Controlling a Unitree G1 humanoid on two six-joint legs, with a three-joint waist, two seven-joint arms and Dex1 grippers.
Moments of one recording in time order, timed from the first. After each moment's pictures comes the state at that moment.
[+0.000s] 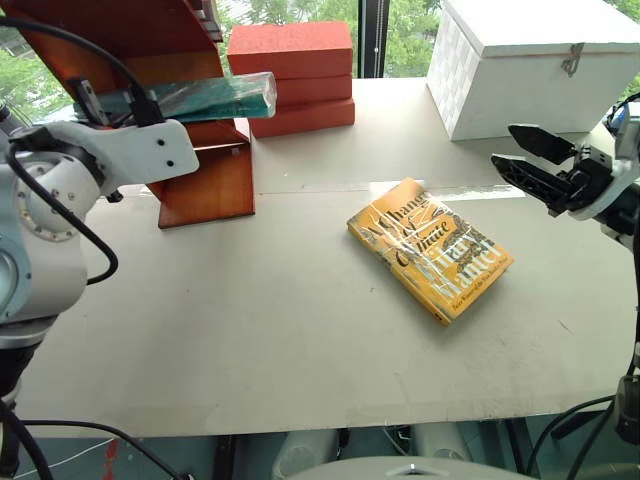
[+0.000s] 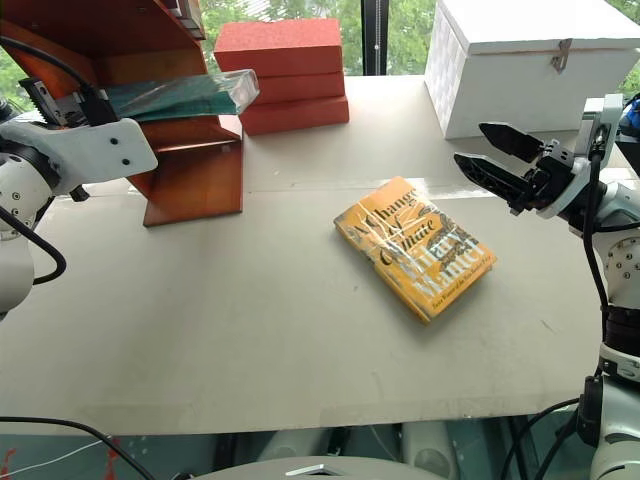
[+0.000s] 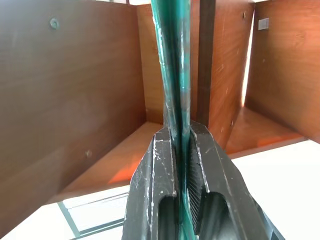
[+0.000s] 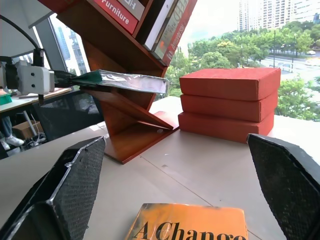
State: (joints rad) left arm -0.40 1.25 0.06 -0.43 0.53 0.56 -0.74; right arm -0.54 -0.70 -0.32 -0.02 0.87 0.58 0.97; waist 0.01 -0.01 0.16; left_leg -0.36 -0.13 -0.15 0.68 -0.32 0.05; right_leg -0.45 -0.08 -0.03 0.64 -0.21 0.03
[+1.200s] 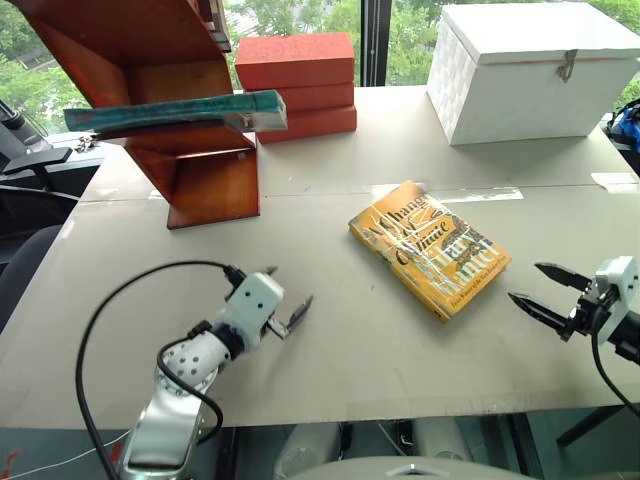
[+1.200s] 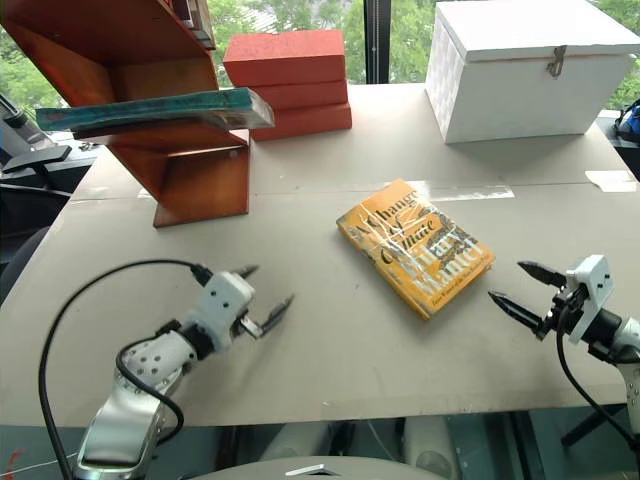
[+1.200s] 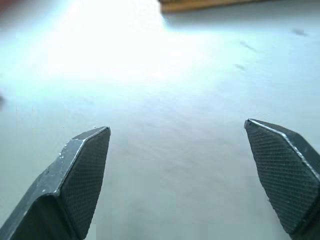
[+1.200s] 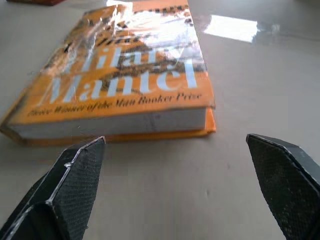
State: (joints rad) left arm 0.28 0.43 0.03 -0.52 -0.04 0.33 -0.63; right arm 0.15 -0.69 -0.37 0.05 0.47 0.11 1.06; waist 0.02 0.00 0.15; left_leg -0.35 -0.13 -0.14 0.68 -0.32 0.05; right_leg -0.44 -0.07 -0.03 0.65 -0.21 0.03
